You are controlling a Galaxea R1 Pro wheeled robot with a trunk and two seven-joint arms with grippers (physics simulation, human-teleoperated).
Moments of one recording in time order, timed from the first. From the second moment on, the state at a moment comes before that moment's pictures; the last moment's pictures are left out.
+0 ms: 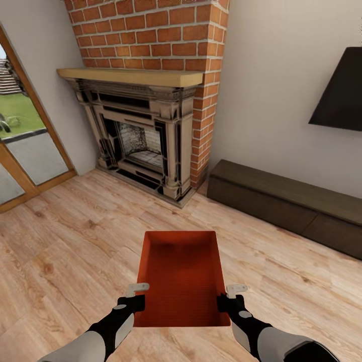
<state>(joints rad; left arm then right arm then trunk) -0.64 -0.09 -0.12 -0.22 0.17 0.00 0.16 -0.71 0.08 0.32 0.01 -0.26 -0.28 -0.07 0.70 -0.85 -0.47</state>
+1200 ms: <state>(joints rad) -0.64 -0.09 -0.11 -0.21 0.17 -0.02 0.15 -0.71 0.08 0.34 -0.01 -0.25 -0.28 -0.08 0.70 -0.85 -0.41</state>
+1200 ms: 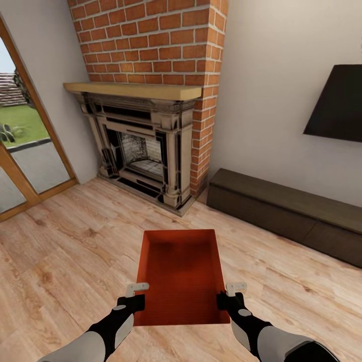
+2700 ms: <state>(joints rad) -0.64 -0.09 -0.11 -0.21 0.18 -0.03 0.15 -0.71 0.08 0.34 0.00 -0.25 -0.28 -0.08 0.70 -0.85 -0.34</state>
